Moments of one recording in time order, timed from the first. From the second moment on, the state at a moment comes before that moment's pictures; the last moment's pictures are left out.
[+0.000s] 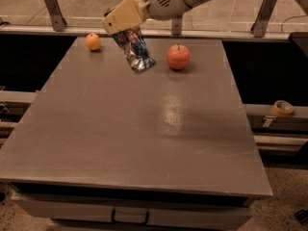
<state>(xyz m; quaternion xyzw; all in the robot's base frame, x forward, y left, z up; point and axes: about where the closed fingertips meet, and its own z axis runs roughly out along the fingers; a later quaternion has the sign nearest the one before) 0.562 0.062 1.047 -0.45 0.74 0.29 0.40</state>
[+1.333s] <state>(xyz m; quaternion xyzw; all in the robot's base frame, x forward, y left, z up) 0.614 0.024 1.040 -0.40 0.62 0.36 0.57</state>
